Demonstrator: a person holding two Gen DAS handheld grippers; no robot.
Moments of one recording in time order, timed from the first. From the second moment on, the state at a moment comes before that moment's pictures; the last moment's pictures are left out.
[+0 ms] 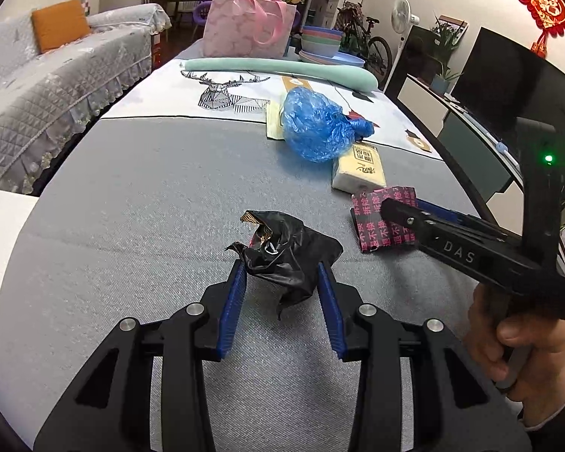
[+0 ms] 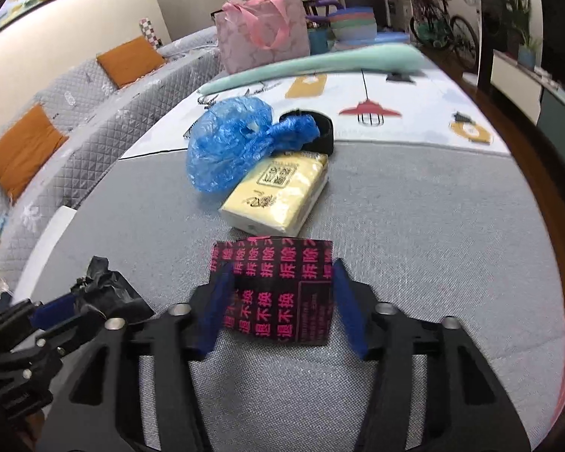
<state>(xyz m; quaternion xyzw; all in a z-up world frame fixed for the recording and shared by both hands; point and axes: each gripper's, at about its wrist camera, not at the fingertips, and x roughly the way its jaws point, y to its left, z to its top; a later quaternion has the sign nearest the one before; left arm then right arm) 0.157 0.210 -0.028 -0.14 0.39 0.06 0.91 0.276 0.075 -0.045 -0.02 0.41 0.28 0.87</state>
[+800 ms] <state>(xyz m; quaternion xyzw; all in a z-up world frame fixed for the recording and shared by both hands) 0.153 0.193 -0.015 -0.10 0.36 0.06 0.92 0.222 0.037 0.002 -0.03 0.33 0.33 0.88</state>
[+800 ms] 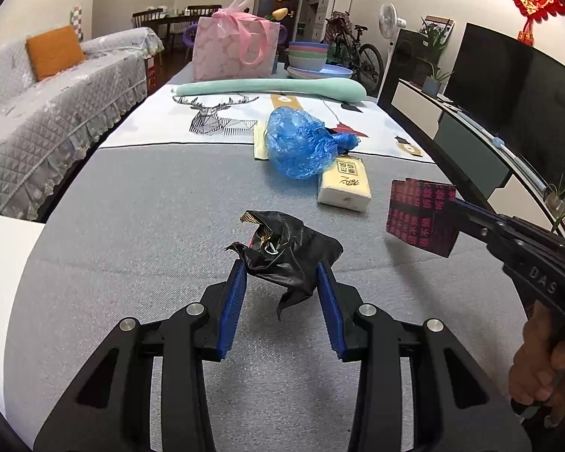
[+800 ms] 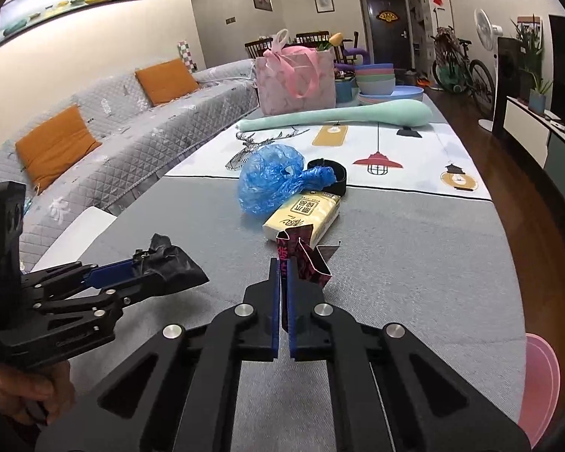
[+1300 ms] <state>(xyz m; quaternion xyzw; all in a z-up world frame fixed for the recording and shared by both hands) 0.146 0.169 -0.005 -0.07 0.34 0.05 0.94 0.193 0.003 0.024 -0.05 0.30 0.31 0.90</state>
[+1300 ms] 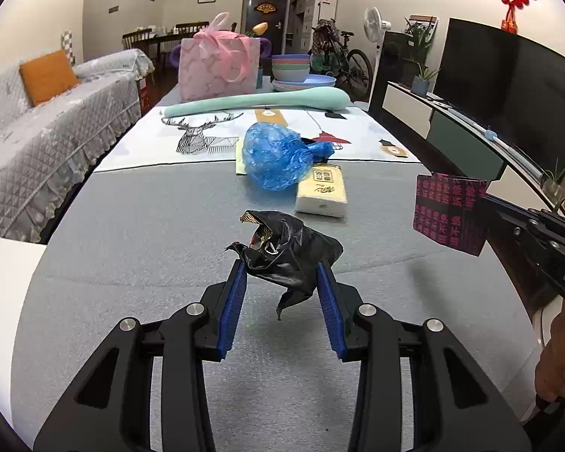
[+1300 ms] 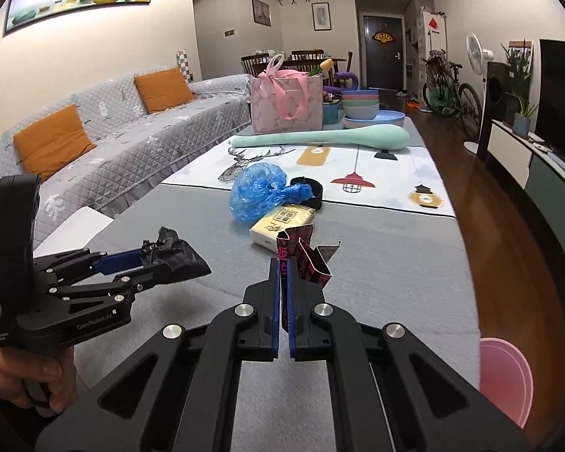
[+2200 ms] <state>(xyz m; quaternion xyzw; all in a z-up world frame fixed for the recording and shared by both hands) 0.128 0.109 0.018 -0.04 0.30 0.02 0.95 0.164 -0.089 0.046 -0.03 0.28 0.24 0.93</state>
